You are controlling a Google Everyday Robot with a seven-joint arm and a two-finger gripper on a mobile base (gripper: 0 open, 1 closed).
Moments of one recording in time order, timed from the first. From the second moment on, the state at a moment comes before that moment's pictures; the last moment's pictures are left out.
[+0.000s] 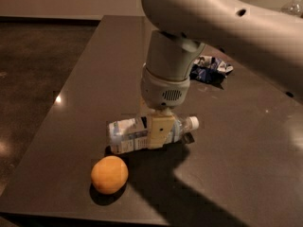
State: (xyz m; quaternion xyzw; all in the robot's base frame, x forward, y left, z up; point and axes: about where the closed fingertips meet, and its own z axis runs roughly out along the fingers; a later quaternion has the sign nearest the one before) arm 0.418 -0.003 0.866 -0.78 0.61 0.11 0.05
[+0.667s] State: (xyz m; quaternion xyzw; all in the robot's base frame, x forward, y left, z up) arm 0.421 -0.001 0.857 -0.76 0.64 0.12 0.05
